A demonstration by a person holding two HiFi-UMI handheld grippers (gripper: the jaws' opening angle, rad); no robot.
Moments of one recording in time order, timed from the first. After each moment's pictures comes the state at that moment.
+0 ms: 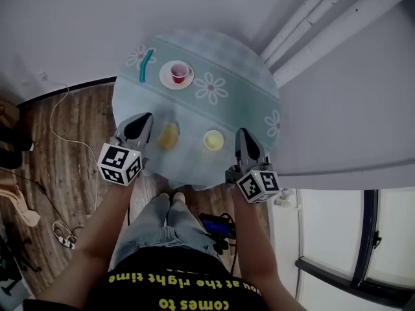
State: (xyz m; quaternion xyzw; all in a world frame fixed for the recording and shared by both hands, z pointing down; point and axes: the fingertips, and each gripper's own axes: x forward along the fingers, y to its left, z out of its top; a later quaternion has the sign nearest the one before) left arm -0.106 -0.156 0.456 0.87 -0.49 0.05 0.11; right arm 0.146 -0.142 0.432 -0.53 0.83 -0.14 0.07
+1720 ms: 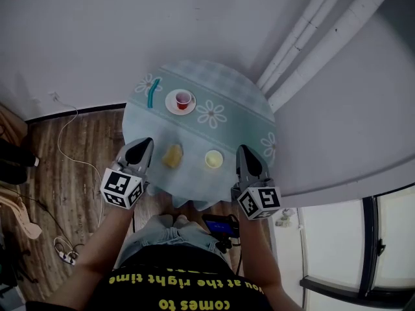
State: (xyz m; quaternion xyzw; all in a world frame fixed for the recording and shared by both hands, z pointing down) left arm -0.117 -0.106 0.397 0.87 -0.50 0.04 0.05; right arm 0.130 -0.110 0.358 -0.52 0.85 -0.05 0.02
